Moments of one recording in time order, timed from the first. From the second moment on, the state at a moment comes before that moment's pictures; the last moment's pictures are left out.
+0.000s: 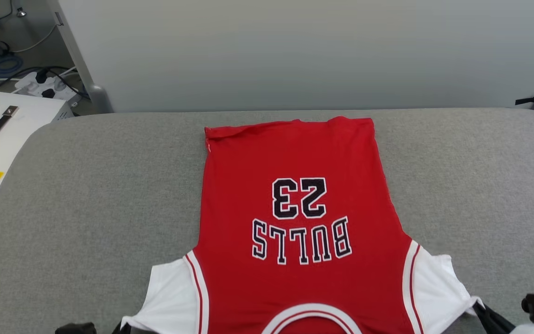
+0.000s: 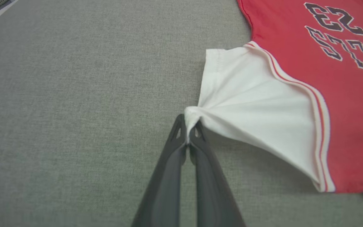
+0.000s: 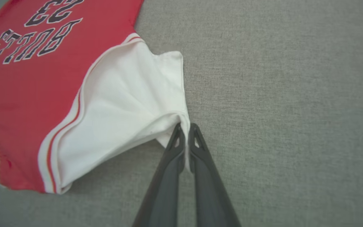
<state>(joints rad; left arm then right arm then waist) 0.05 0.57 -0.57 0.33 -0.84 0.16 -0.26 -0.10 -0.57 0.60 0.59 0.83 0.13 -0.24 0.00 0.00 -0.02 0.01</state>
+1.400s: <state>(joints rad) -0.13 0.31 -0.44 0.13 -0.51 0.08 -0.26 -0.95 -0.64 0.24 0.32 0.58 0.13 0.91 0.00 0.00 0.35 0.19</state>
